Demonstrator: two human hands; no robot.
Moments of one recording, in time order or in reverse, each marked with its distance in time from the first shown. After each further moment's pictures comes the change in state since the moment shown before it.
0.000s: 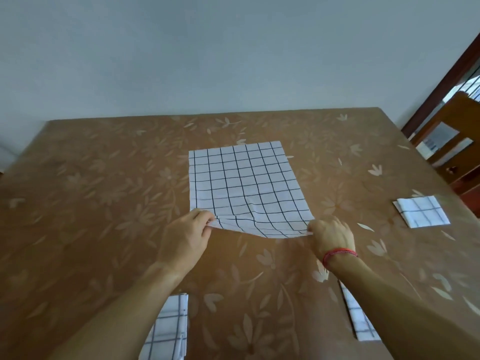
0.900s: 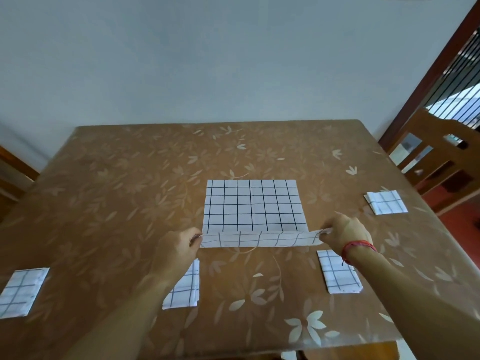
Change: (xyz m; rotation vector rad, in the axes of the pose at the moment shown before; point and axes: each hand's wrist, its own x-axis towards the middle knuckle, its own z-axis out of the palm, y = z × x) left_hand -0.098 0.031 -0.082 -0.066 -0.103 -0.248; right_hand -0.115 0.043 -0.102 0.423 -0.091 0.188
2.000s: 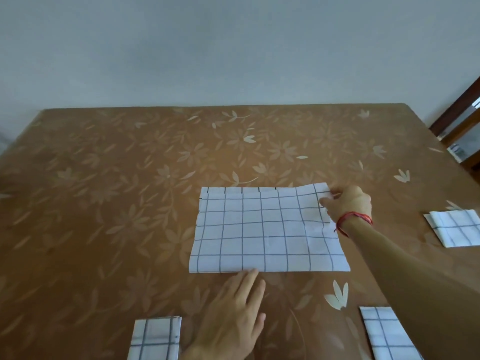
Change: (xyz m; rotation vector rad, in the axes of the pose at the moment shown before) left_hand 0.034 0.002 0.168 0.274 -0.272 0.441; right_hand 0.212 -0.051 0.081 0.372 0.111 0.176
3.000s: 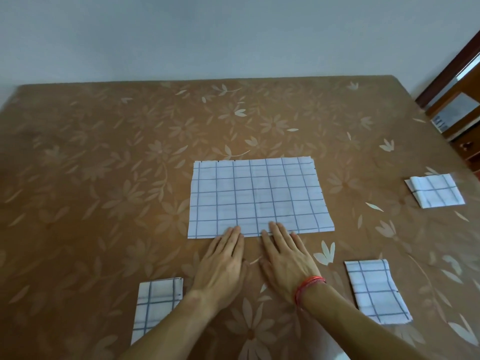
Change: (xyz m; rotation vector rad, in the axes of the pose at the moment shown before) left_hand 0.003 -0.015 0.007 0.145 -0.089 -0.139; right_hand -0.177 0.060 0.068 -0.706 -0.360 -0.653
